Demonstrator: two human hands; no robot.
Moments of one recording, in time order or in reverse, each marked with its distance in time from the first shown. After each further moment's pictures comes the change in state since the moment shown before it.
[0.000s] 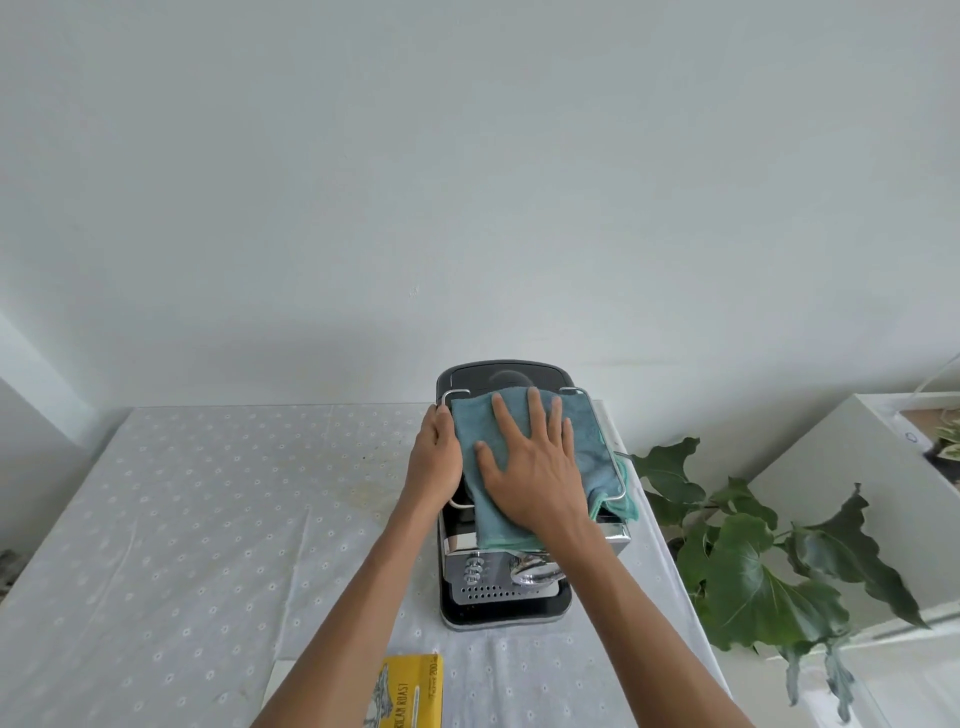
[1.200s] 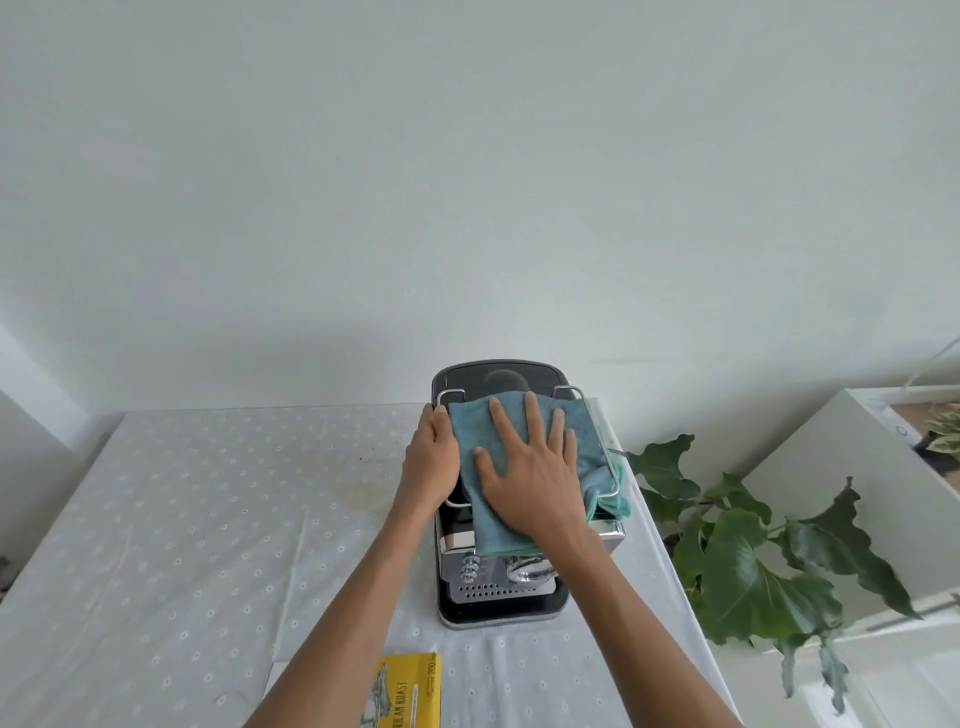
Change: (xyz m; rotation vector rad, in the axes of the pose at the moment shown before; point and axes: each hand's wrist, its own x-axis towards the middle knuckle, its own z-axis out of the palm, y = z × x) left_hand 0.008 -0.010 0.002 0.101 -0.010 0.027; right_hand -0.012 -0.002 -0.001 -0.002 -0.021 0.055
